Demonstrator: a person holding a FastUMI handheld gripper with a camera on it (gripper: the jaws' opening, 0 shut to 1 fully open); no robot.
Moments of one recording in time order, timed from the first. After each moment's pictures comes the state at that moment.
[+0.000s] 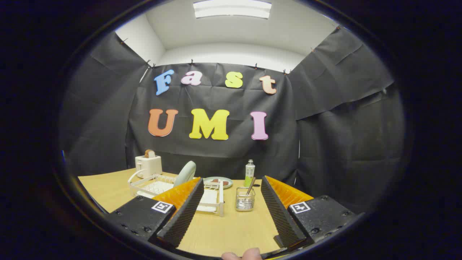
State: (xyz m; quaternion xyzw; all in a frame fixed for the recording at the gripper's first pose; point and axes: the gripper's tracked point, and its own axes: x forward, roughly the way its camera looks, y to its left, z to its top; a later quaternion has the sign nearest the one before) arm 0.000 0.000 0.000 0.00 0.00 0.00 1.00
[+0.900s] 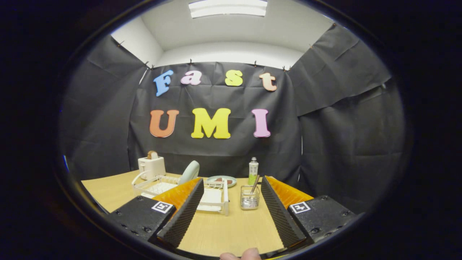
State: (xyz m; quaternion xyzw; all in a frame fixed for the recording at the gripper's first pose) arm 0.008 0.011 -0.002 0.02 0.00 0.01 1.00
